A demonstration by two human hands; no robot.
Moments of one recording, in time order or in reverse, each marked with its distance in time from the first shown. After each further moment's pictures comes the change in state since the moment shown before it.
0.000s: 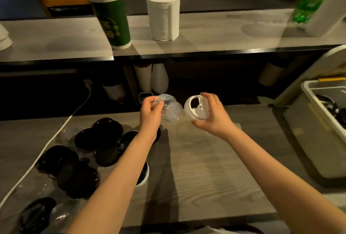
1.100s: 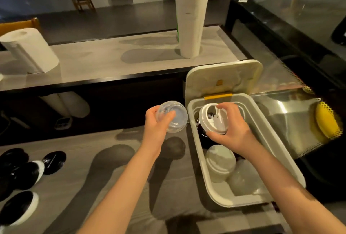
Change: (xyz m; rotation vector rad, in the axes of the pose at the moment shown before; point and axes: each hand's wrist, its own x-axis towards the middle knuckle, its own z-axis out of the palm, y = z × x) left_hand -0.120 0.032 0.374 0.024 -0.232 -0.007; right_hand -0.085 0.279 -0.297 0.107 0.149 0.001
